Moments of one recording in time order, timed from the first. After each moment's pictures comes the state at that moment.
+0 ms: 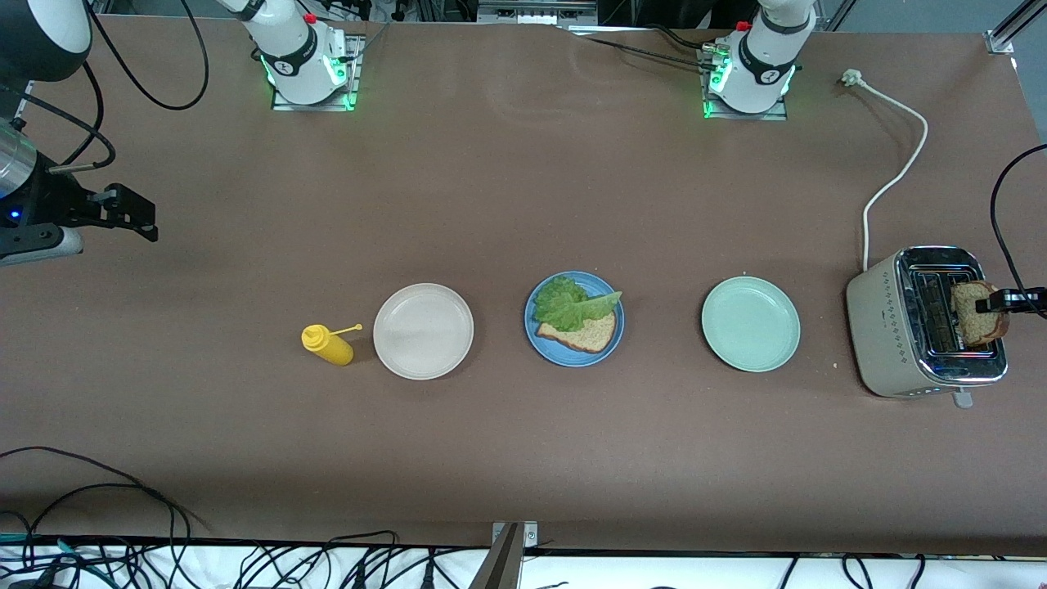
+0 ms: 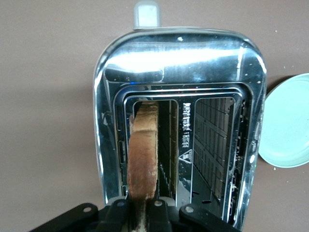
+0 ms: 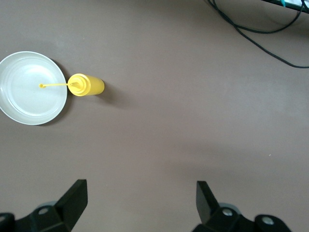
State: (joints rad) left arm 0.51 0.59 -0.10 -1.36 -0.01 1.71 0.44; right arm 0.09 0.10 -0.08 -1.58 -0.04 1.70 -0.19
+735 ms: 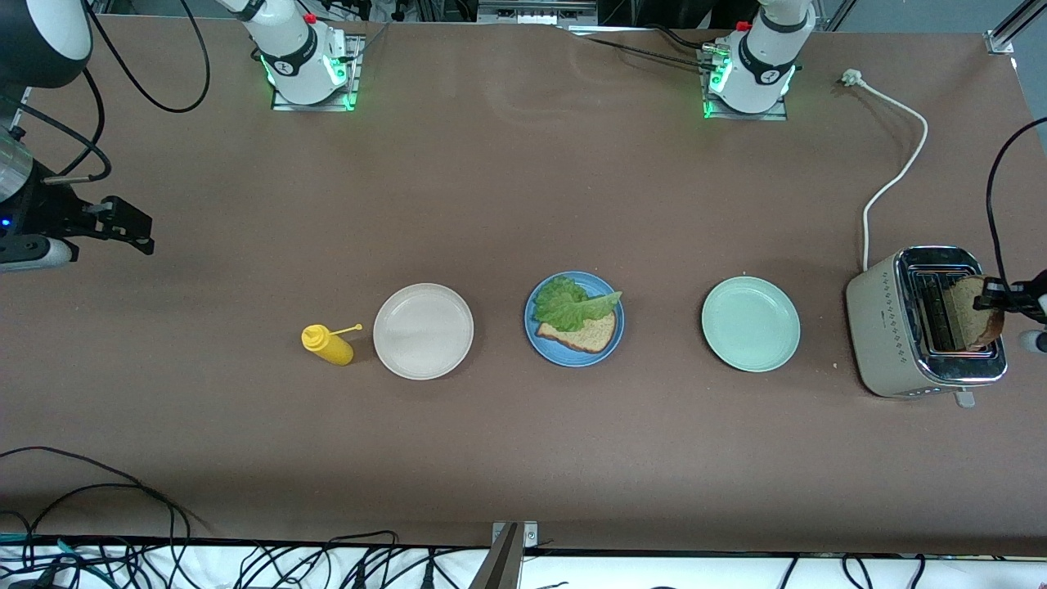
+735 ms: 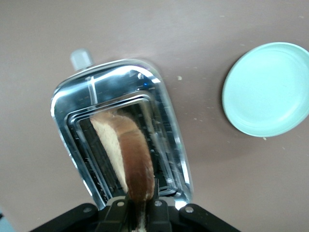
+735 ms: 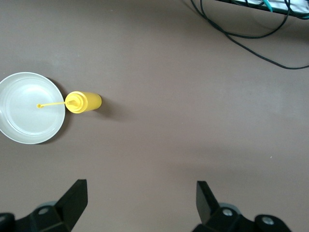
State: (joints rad) left arm 0.36 0.48 -0.16 -1.33 0.17 1.61 0.46; right arm 0.10 0.12 -0.08 -1.56 -0.04 1.74 -0.12
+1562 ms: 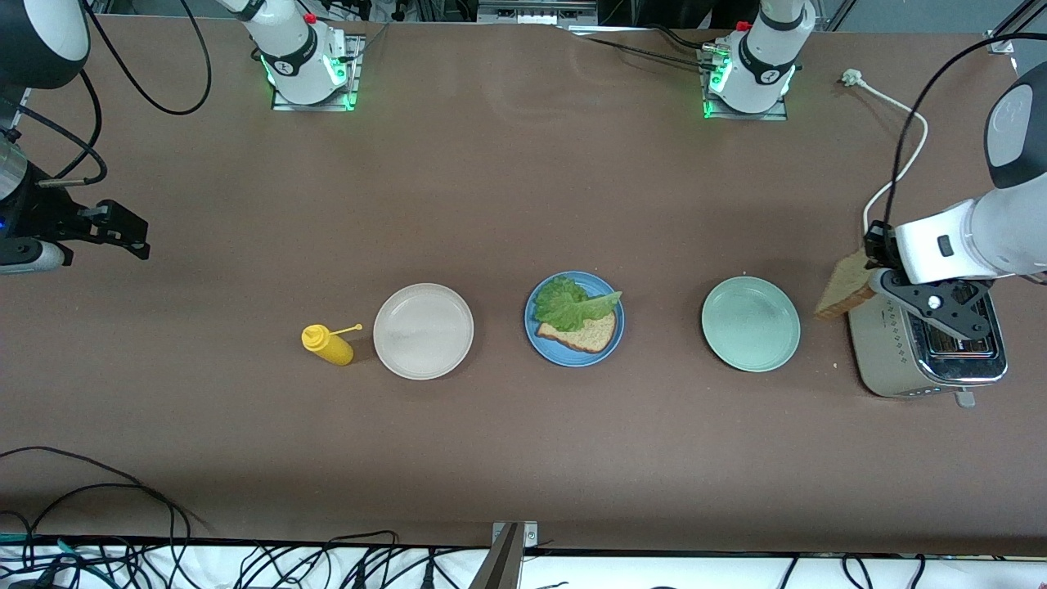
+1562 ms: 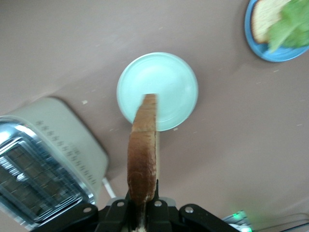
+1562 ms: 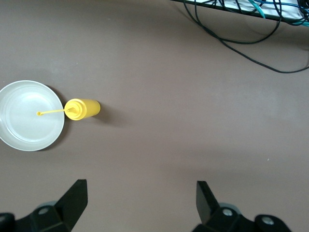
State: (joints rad) left arm 0.17 0.35 -0.28 -1.32 0.11 1.43 0.44; right arm 0.10 0.13 -0.08 -1.54 -0.05 1.75 -0.10
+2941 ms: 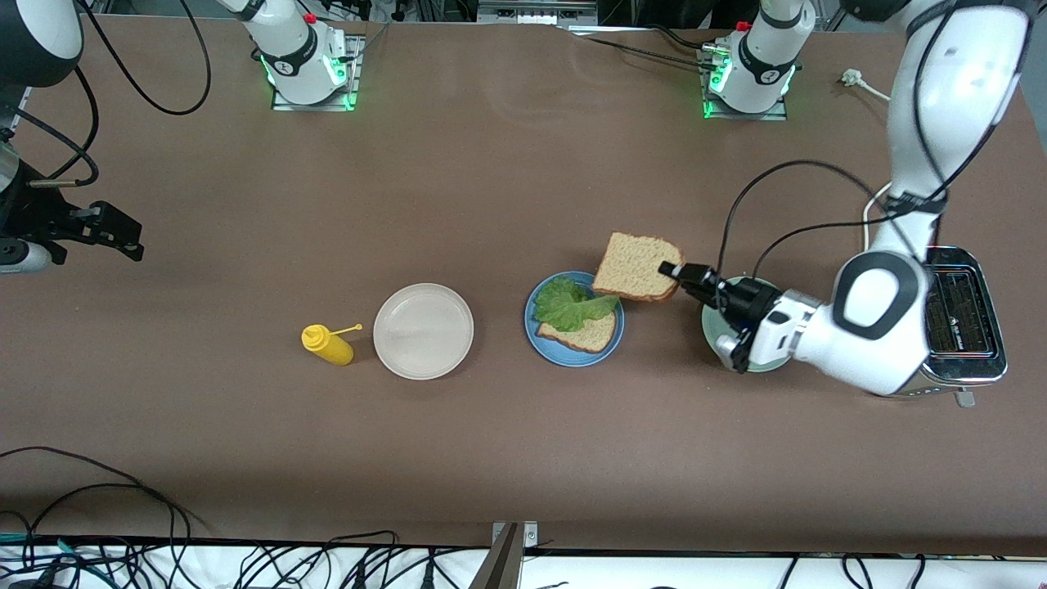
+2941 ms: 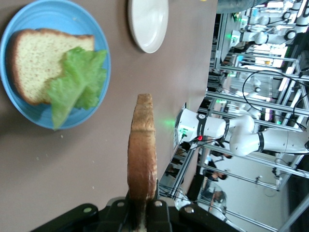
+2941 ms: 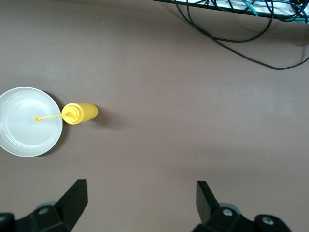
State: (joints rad) left arm 0.11 0.77 -0.28 -1.37 -0.80 1.45 0.44; right arm 0.09 0.13 -0.09 -1.53 -0.05 1.75 -0.07
